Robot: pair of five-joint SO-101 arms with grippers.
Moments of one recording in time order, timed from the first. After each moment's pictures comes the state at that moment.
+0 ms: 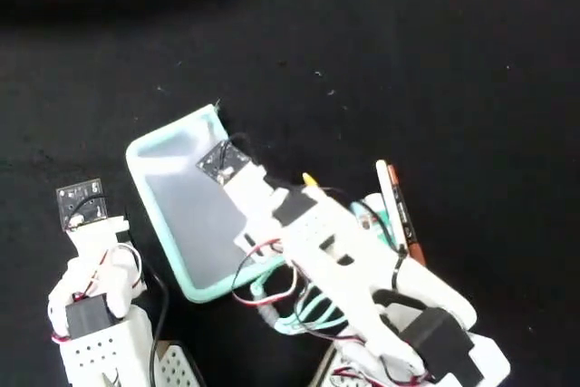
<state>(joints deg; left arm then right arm) -24.4 -104.1 96.5 72.8 -3.4 -38.2 -16.7 51.9 52.1 7.6</state>
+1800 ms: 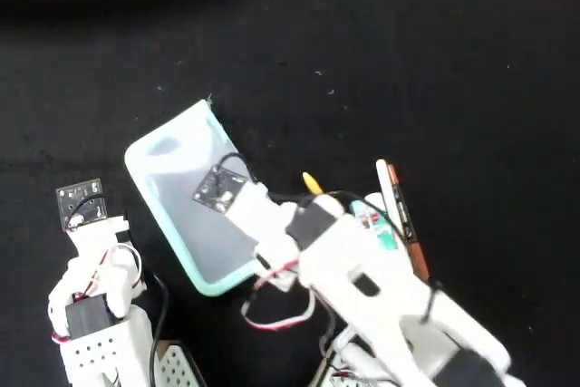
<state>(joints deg) -24.4 -104.1 96.5 72.8 -3.4 -41.5 -36.3 54.0 71.3 16.4</state>
